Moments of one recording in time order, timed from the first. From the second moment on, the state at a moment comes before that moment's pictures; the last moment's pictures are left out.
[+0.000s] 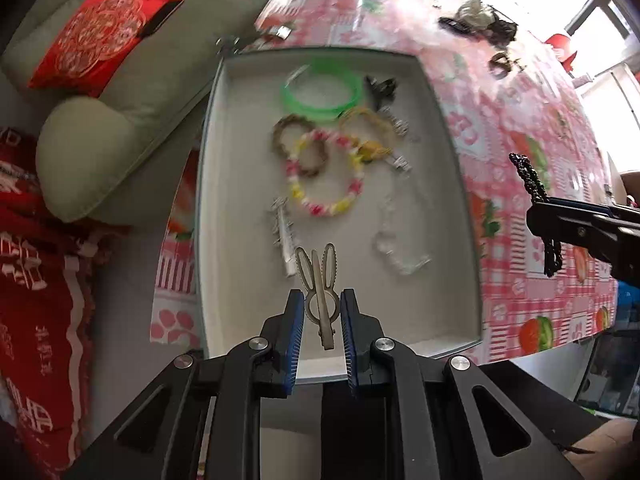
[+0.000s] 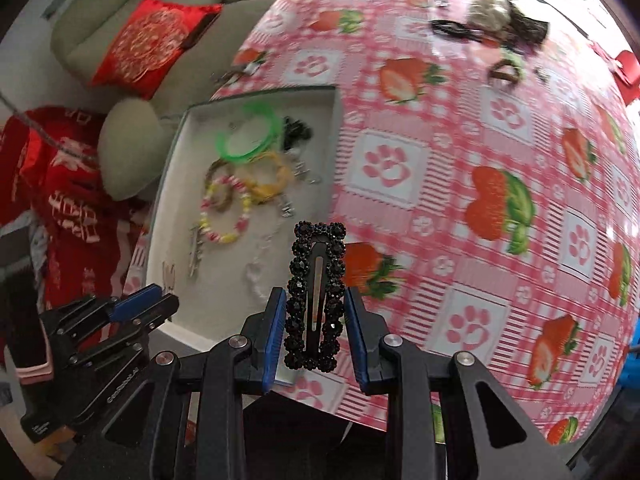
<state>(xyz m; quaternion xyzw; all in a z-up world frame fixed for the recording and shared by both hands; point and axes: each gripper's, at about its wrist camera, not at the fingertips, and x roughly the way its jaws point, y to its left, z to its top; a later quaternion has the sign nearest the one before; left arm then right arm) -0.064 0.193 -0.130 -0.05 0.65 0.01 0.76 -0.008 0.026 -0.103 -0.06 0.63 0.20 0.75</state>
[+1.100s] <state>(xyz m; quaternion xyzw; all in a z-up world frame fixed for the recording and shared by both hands) -0.062 0.190 -0.187 -0.03 0.66 0.02 0.75 -0.005 0.093 -0.205 -0.10 0.69 0.21 0.69</state>
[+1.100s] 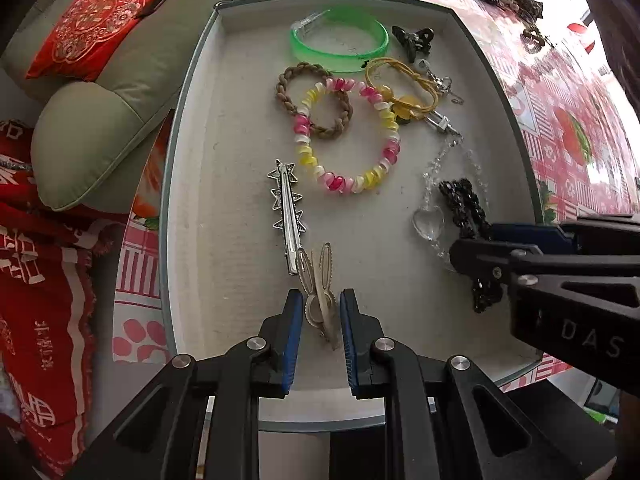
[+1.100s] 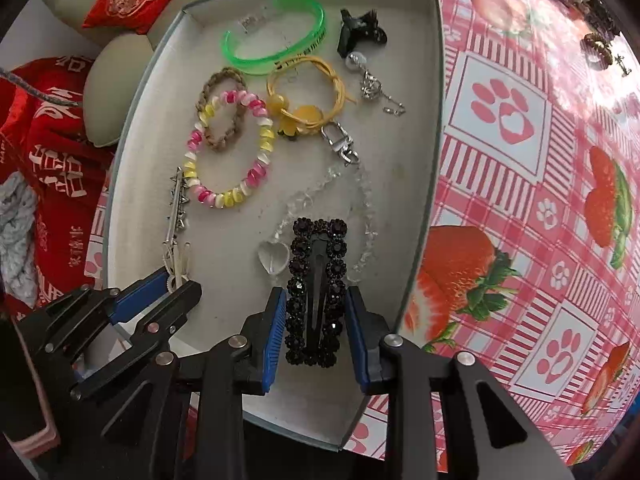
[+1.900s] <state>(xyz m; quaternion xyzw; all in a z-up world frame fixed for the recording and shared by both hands) -0.055 0.189 -0.156 -0.04 0.66 0.03 0.75 0.012 0.092 -0.158 -0.07 0.66 0.23 0.71</state>
